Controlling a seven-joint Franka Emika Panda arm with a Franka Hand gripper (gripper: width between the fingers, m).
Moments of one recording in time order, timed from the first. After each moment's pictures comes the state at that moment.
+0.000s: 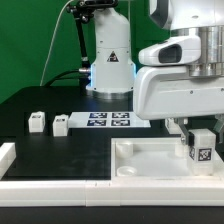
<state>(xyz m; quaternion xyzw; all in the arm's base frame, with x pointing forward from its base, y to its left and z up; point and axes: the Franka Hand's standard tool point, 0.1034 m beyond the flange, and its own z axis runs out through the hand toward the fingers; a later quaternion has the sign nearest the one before) 0.632 0.121 0.075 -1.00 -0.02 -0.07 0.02</state>
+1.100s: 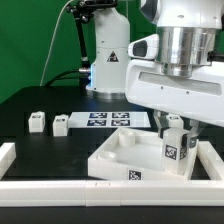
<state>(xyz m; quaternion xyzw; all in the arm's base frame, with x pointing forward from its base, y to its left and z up) 0.627 0.087 0.075 -0.91 0.41 -0.05 -0.01</state>
